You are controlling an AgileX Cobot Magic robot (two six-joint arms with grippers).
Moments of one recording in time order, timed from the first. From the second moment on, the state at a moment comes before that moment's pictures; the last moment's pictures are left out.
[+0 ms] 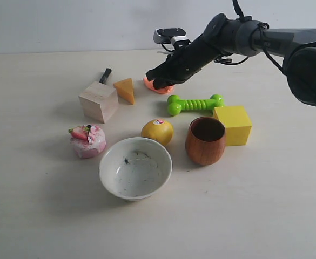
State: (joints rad) left arm 0.00 0.01 0.00 0.06 0.37 -0.15; right arm 0.32 2.60 -2.09 0.70 0.75 -0.66
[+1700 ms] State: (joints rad) left arm 0.00 0.01 0.00 0.06 0.37 -0.15; right arm 0.32 2.59 -2.09 0.68 0.75 -0.63
